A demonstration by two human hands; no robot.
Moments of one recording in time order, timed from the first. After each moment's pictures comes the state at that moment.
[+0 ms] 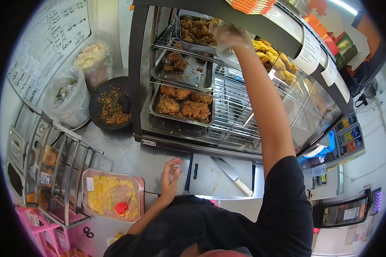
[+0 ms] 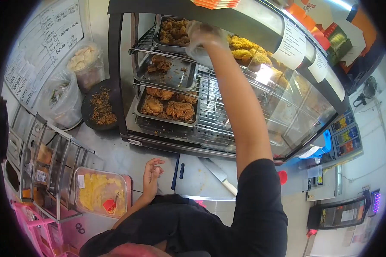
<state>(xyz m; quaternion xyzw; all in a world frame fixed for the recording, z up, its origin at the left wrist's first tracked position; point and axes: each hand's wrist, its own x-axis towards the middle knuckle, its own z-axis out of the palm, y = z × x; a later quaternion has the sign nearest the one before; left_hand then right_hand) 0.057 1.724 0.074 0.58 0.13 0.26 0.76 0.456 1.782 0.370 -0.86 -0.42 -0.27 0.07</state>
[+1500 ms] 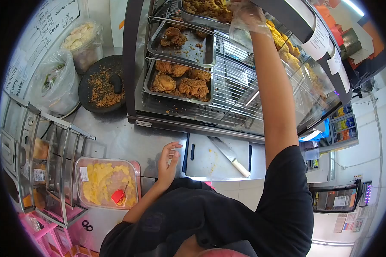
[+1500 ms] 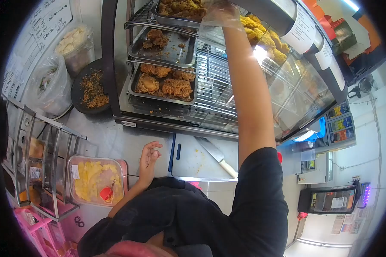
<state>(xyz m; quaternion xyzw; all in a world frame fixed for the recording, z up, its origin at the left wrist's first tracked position) 0.053 1.732 0.067 0.59 0.11 0.22 0.77 0.478 1.763 0.376 -0.58 -0.26 0.07 0.77</state>
